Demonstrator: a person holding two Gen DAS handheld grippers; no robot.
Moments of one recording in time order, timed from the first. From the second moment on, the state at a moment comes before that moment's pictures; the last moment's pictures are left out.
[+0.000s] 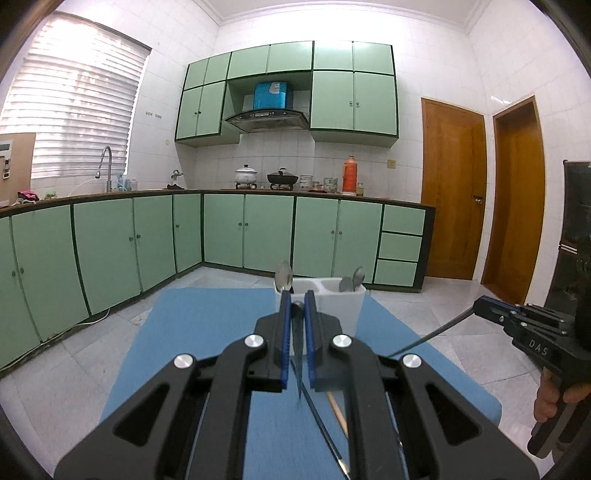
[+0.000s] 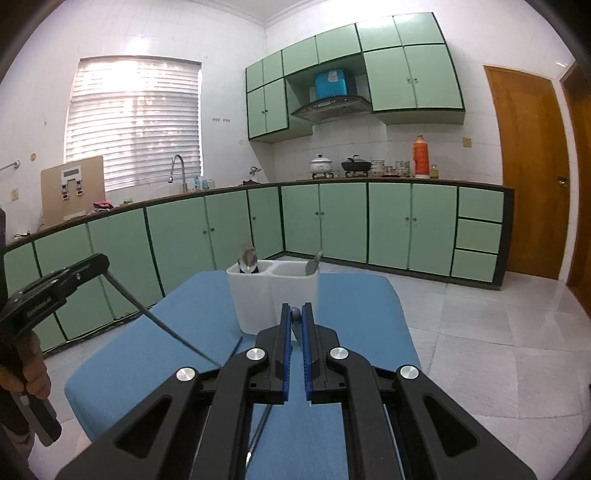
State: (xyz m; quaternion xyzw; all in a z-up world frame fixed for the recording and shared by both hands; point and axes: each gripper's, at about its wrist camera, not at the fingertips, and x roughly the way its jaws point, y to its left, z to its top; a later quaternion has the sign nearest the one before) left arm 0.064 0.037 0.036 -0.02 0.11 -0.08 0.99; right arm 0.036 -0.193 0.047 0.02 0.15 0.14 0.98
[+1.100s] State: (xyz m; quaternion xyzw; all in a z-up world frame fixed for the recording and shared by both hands) left arm 0.138 0.033 0.133 -0.02 0.05 -0.13 0.99; right arm 0.106 -0.173 0.168 0.01 0.13 0.22 0.97
